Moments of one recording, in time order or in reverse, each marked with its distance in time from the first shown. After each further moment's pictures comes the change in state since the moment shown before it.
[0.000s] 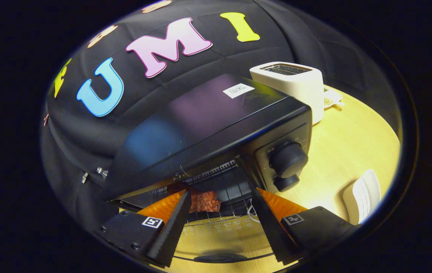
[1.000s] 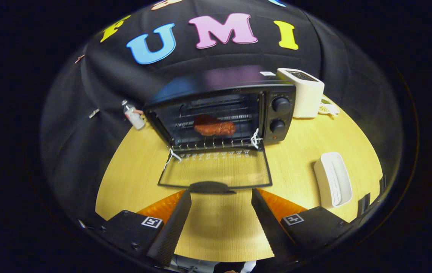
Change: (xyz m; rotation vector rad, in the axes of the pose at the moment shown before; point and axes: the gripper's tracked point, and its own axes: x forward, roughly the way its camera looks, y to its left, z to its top) arm -0.139 0.007 -0.133 -0.360 0.184 0.045
